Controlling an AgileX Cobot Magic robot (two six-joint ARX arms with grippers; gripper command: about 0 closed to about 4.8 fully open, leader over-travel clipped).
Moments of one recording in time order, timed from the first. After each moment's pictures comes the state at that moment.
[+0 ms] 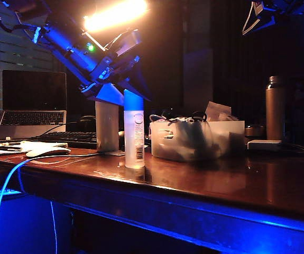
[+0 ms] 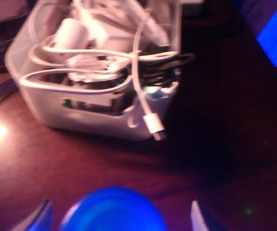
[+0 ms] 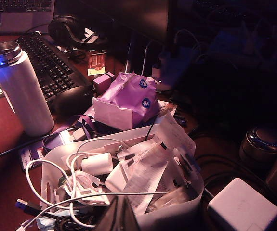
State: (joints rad) left arm -0.44 1.77 1.29 -0.12 0.40 0.14; right arm 0.16 1.36 1.16 -0.04 -0.18 -0.02
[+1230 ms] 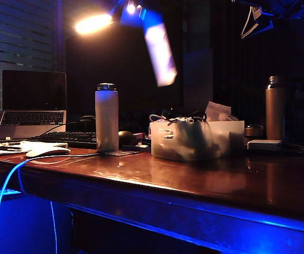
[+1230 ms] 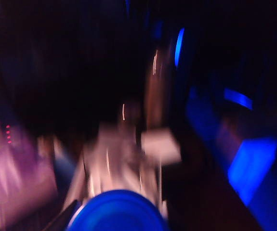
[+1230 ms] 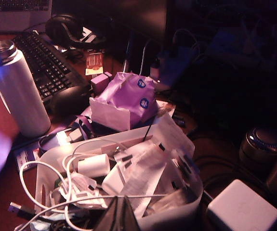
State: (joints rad) left arm -0.47 1.80 1.75 -0.15 0.43 0.07; right arm 0.16 1.39 1.16 -0.01 -0.18 -0.03
